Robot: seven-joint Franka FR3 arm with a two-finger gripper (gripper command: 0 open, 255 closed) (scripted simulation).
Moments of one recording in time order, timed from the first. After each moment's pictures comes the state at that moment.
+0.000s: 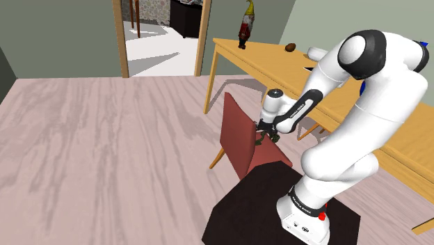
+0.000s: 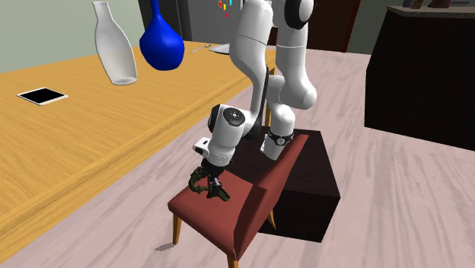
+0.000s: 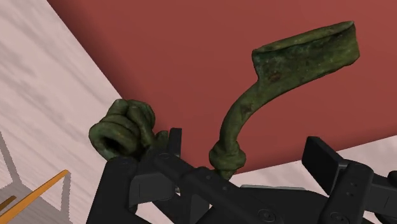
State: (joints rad) arm -0.64 0.08 -0.06 -2.67 -1.01 2.85 1.26
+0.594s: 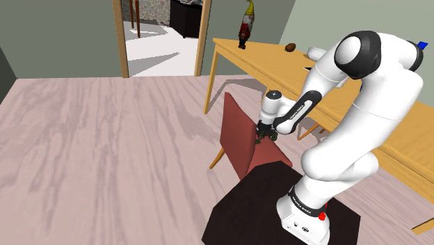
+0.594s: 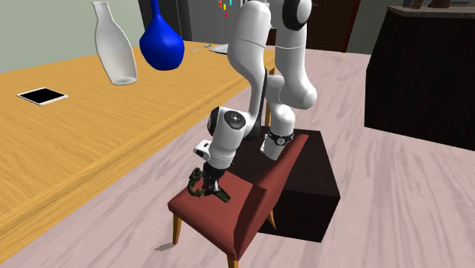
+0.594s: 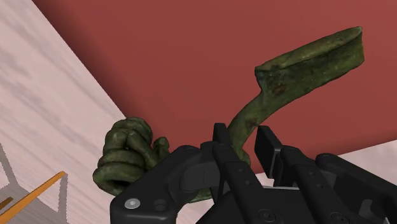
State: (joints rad) arm -0.63 0.12 -0.06 -2.65 -1.06 2.86 1.32
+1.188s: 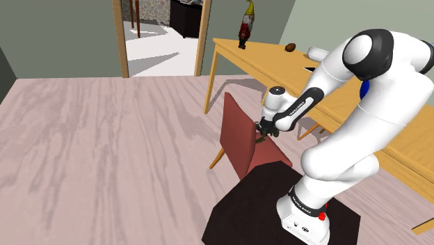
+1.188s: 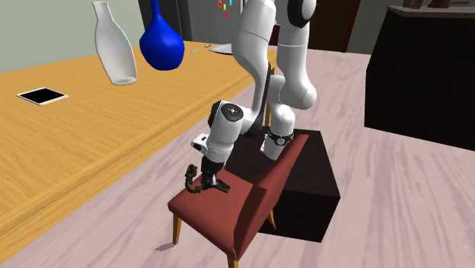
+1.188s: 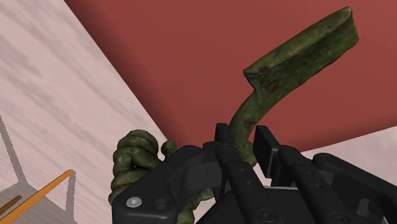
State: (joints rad) arm -0.65 0.04 -0.04 -2.68 -0.92 2.82 1.18
